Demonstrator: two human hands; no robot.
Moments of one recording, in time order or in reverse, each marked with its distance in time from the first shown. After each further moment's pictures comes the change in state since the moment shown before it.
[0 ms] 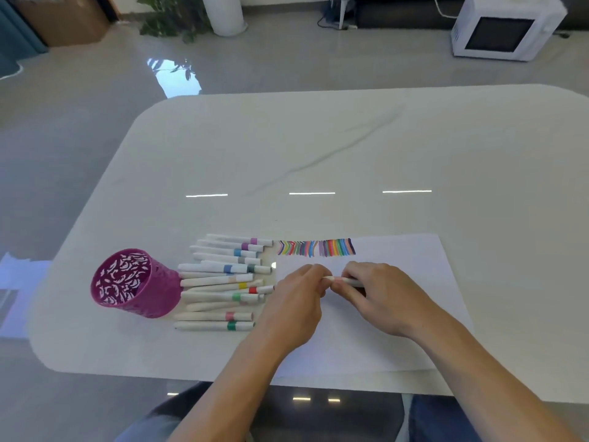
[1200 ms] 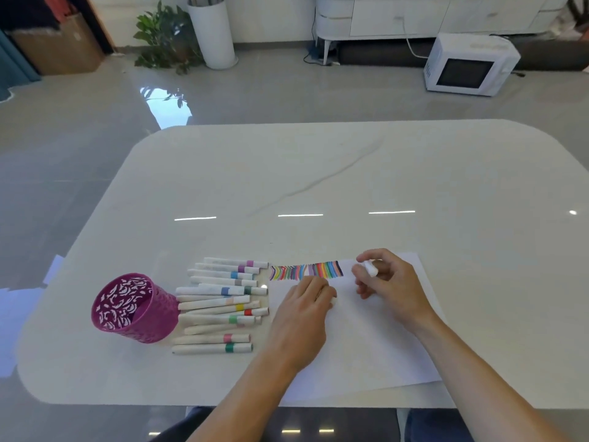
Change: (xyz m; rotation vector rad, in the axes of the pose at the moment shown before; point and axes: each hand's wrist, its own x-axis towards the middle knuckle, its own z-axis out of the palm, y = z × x) left_hand 0.007 -0.007 0.025 0.229 0.223 0.343; right_hand 0.008 0.024 -0.011 0.930 0.387 0.235
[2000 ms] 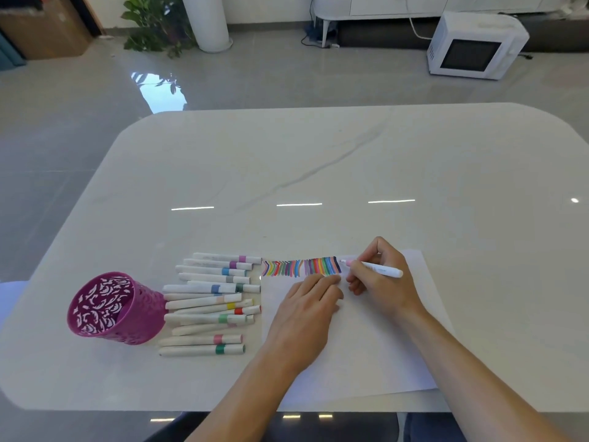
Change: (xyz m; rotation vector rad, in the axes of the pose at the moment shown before) left_hand 0.007 0.001 0.010 0.002 -0.049 0.031; right_hand 0.017 0.015 0.014 -0.025 0.051 -0.014
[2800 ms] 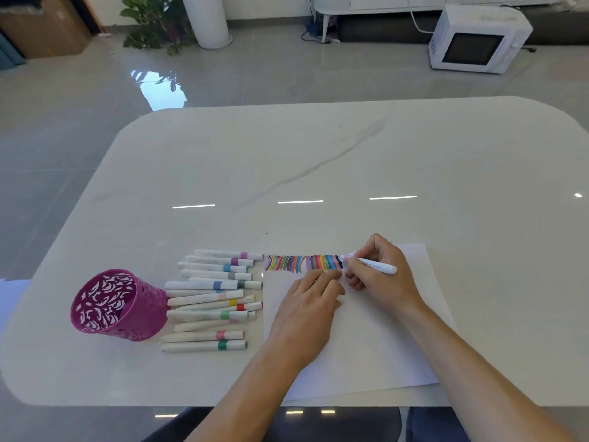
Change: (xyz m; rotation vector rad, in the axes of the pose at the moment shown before) left_hand 0.000 0.003 -0.005 -0.041 -0.030 -0.036; right_hand 0.001 0.003 0.004 -0.014 -0.006 0.018
